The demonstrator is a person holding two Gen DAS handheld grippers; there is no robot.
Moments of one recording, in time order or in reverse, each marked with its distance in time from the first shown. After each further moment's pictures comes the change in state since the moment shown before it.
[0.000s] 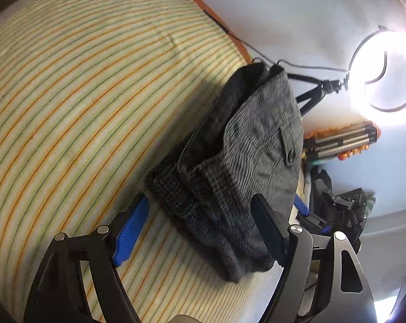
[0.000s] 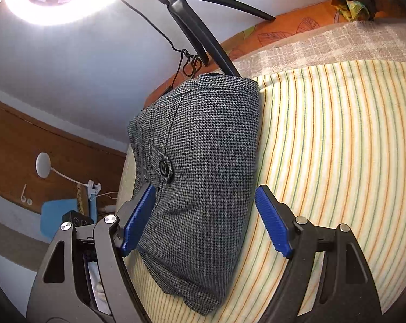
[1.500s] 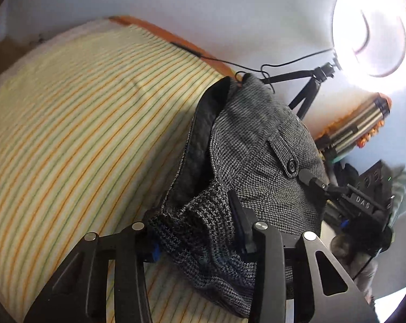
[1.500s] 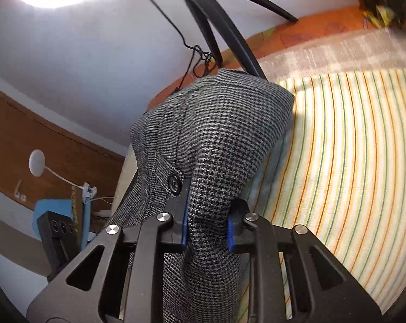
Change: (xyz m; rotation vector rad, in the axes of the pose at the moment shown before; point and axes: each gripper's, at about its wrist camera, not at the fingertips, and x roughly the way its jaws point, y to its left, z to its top) left arm 0.016 -0.046 -0.004 0.266 -0.187 0.168; right arm 0.041 0.024 0.002 -0.094 -0.053 -0.015
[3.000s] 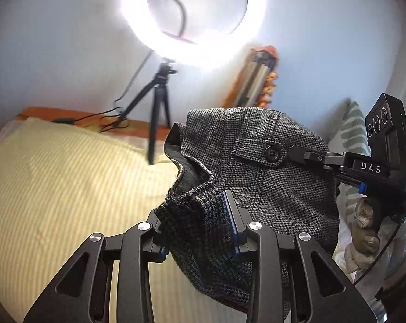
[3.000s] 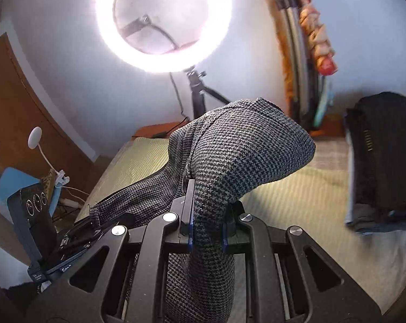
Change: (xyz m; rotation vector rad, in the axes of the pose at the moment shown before) left arm -0.045 -0.175 -0.051 0.418 -0.171 -0.200; right arm -0.210 0.039 -0.002 -0.267 -0.205 -0.246
